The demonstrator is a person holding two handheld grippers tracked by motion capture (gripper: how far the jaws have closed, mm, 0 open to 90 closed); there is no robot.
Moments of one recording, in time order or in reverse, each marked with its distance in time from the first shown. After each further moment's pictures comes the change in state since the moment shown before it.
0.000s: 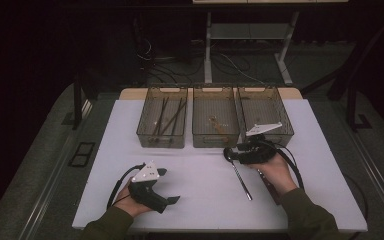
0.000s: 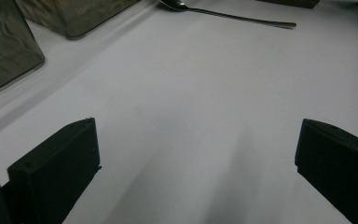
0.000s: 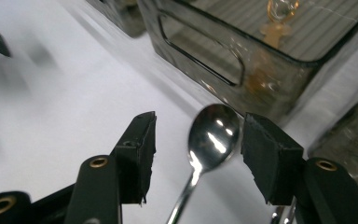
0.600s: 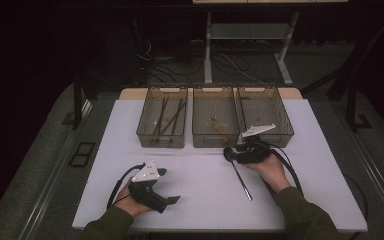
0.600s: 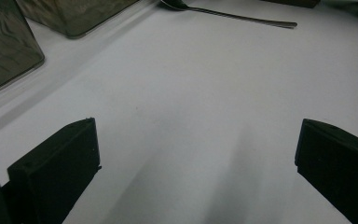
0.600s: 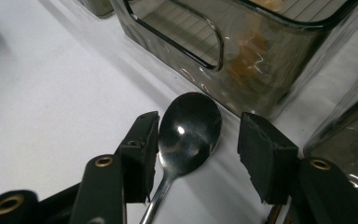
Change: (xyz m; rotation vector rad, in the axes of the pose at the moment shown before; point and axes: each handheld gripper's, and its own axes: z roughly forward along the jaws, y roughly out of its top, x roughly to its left) left arm 0.000 0.000 0.000 0.002 -0.001 -0.002; right arm -0.012 -0.007 0.026 0.026 -0.031 0.006
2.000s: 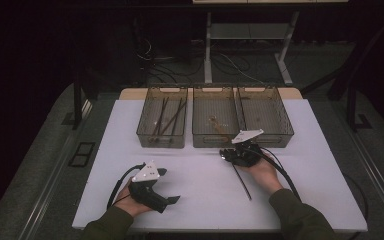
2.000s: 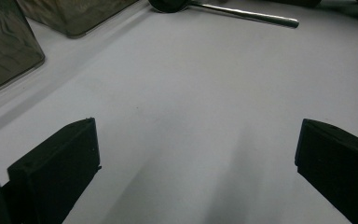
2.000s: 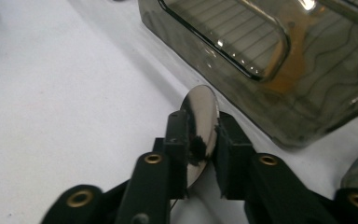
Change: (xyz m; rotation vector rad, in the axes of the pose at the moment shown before) left arm 0.000 0.000 0.000 0.000 0.001 0.000; right arm 0.019 0.000 0.017 0.000 -0.044 -0.159
